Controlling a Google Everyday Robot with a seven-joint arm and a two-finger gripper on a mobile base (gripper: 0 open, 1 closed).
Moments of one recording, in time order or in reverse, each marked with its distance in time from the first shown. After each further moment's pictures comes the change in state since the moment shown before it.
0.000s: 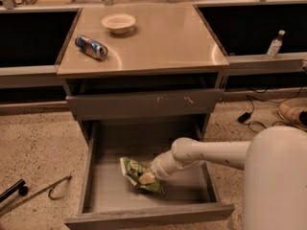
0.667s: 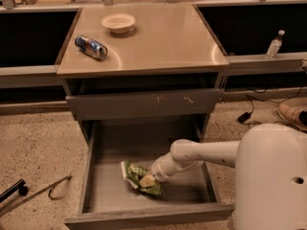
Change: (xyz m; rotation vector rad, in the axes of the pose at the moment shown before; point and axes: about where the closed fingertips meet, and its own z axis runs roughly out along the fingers) arm 0.017 0.000 0.015 -0.026 0.048 0.054
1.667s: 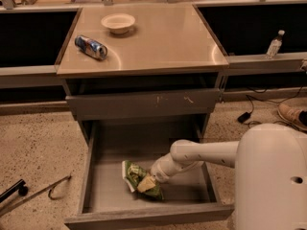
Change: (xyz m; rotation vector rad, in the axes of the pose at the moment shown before) arm 0.000 0.000 0.000 0.000 0.000 0.000
